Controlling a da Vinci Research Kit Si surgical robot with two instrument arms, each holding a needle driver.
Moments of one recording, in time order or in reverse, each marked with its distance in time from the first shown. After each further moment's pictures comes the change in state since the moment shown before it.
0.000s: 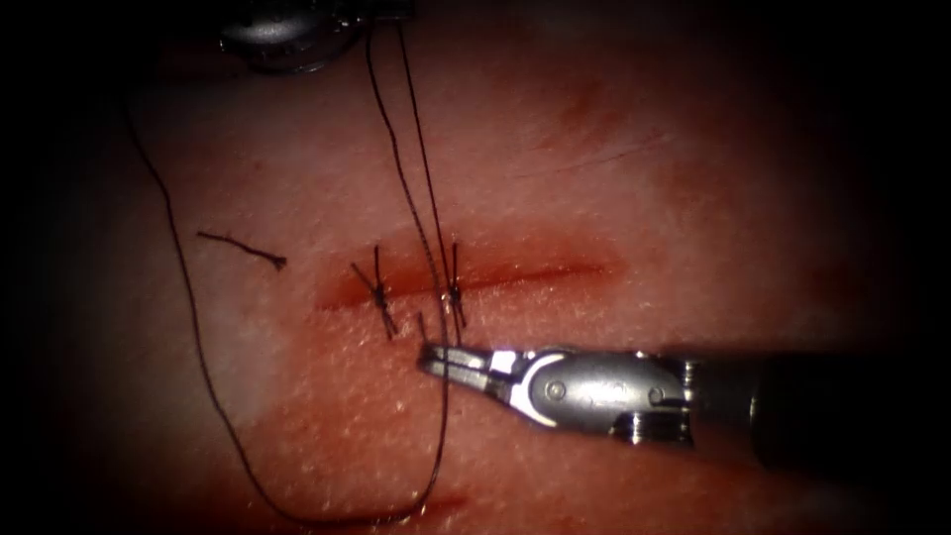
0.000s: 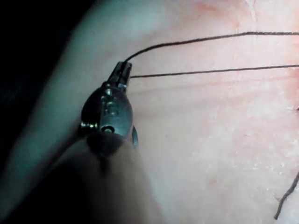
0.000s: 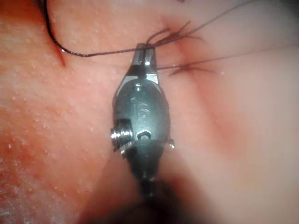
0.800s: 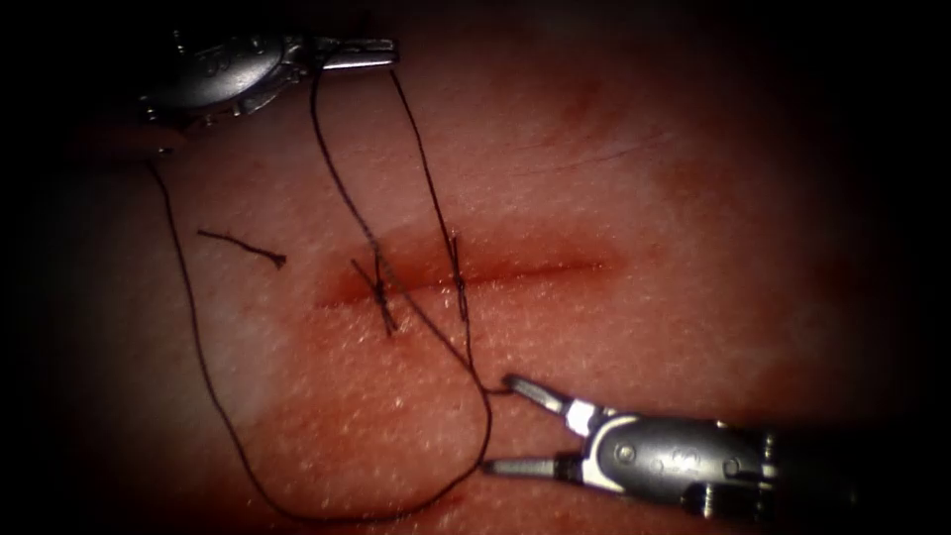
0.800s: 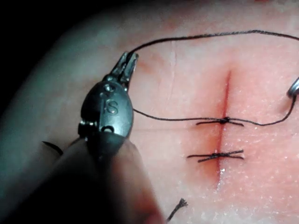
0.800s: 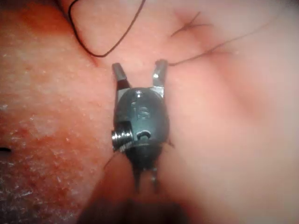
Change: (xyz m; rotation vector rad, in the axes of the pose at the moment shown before) right arm 0.004 0.002 -0.006 -0.243 -0.127 0.247; left arm 0.017 0.013 -0.007 -0.169 0.225 -0.030
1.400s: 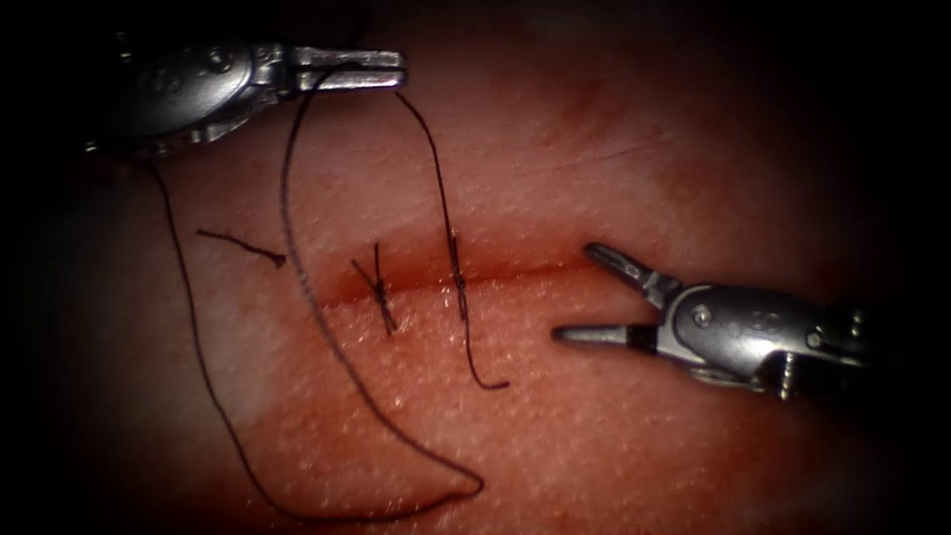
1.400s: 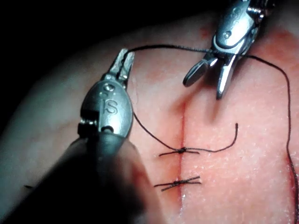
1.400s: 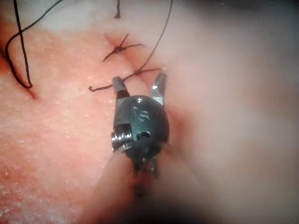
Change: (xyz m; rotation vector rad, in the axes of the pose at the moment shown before) right arm 0.004 0.008 0.002 -0.066 -0.108 0.081; left arm 0.010 0.005 0.001 -0.011 0.022 0.068
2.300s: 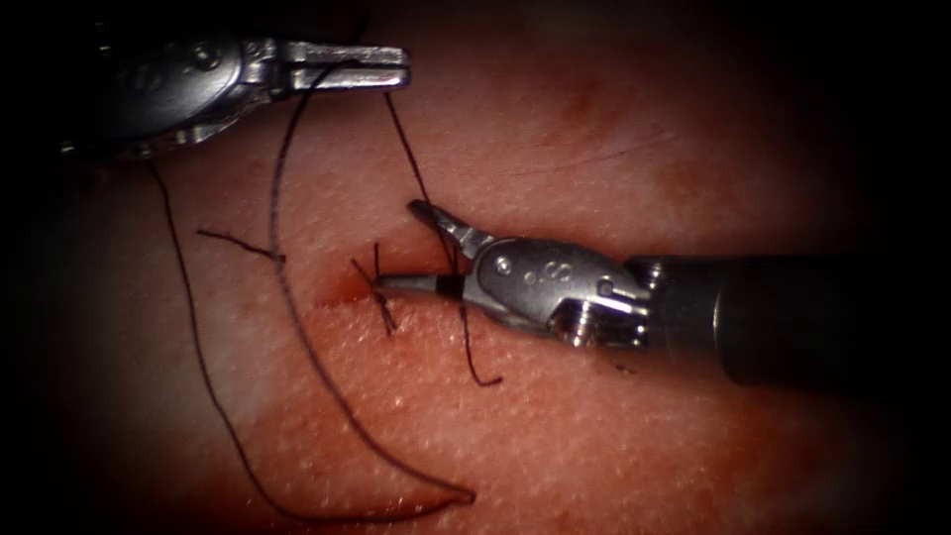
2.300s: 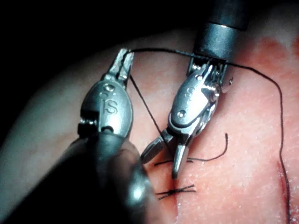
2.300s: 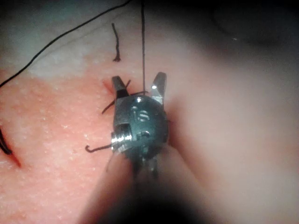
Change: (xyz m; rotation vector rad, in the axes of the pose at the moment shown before) right arm 0.000 -0.003 0.012 0.042 -0.013 0.035; left arm 0.003 0.001 0.000 -0.024 -0.011 0.020
